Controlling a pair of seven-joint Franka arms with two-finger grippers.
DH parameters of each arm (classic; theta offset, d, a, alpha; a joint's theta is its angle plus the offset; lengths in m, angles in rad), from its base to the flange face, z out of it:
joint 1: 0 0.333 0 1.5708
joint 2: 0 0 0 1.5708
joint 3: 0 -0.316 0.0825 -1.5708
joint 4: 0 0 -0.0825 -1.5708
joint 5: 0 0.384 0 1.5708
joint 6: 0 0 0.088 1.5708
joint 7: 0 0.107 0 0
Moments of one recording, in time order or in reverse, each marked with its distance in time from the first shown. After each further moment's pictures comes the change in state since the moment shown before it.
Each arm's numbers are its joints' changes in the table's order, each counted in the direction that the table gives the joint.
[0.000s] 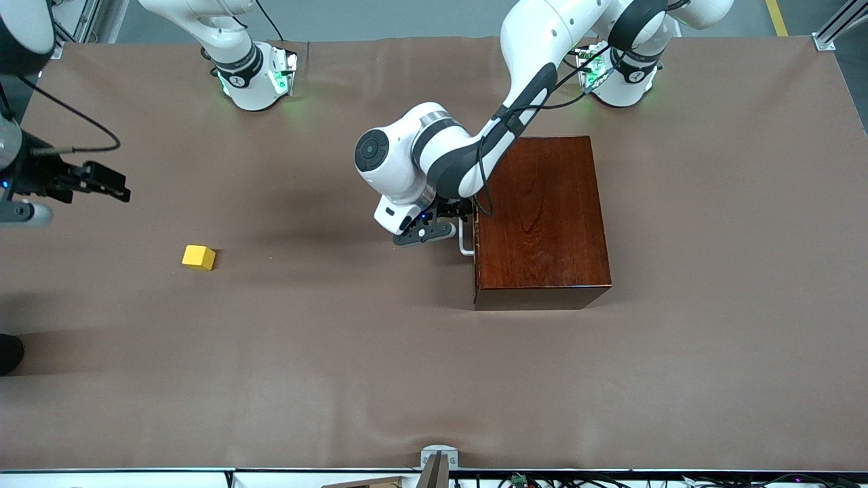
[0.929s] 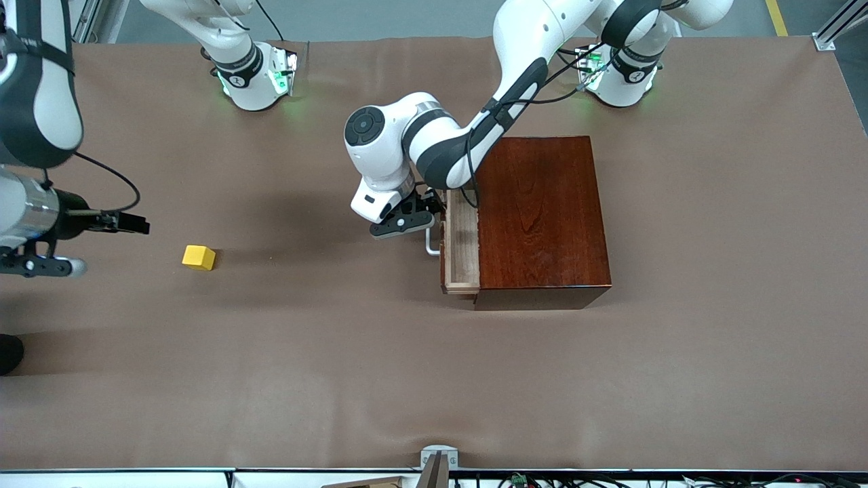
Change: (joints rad) left arm -0.034 -0.003 0.009 0.005 -0.039 0.227 -0.147; right arm -0.045 -0.173 0.000 -0.022 0.001 0.027 0.035
